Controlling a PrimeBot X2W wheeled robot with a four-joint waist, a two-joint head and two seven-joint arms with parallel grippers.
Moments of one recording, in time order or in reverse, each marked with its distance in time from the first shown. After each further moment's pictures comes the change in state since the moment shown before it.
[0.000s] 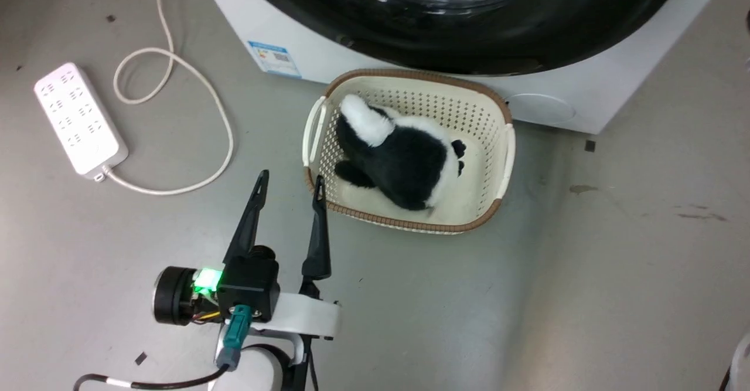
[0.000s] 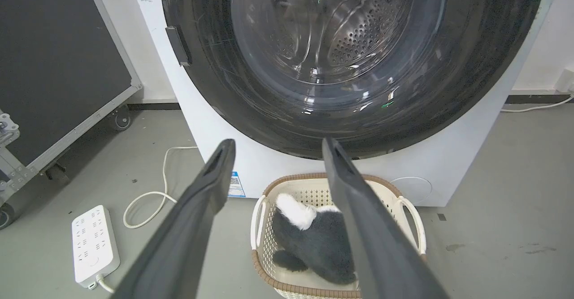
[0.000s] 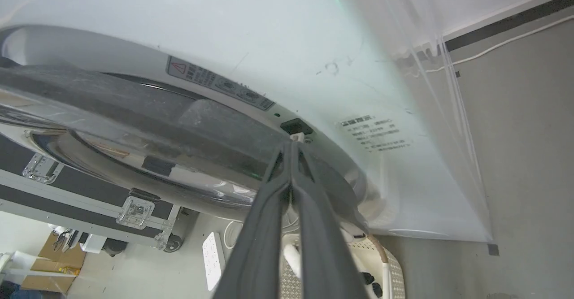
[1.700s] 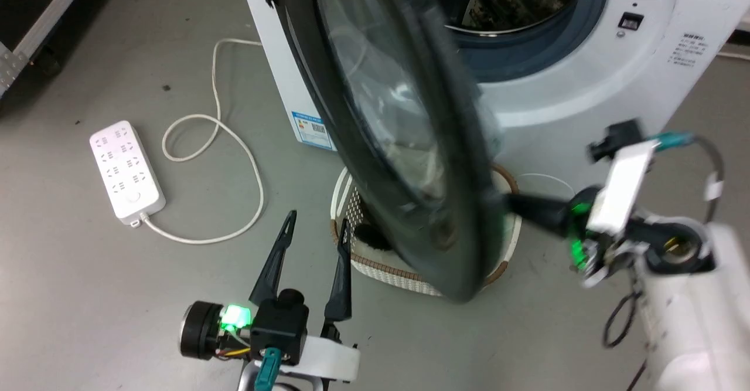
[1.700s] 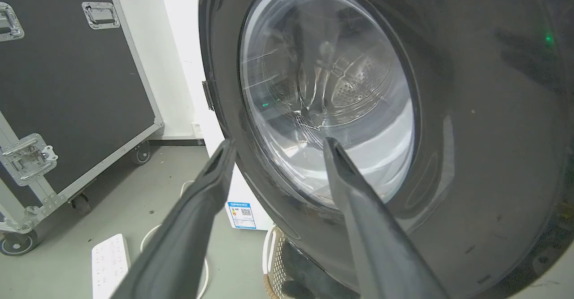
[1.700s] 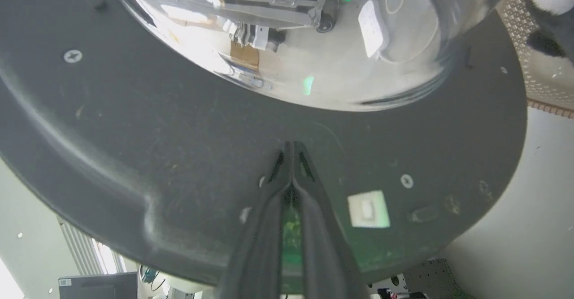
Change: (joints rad) left arm 0.061 0.032 -0.107 0.050 -0.011 0.052 -0.077; right arm 0.405 0.133 0.231 -0.057 0.631 -0.002 0.581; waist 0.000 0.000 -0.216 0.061
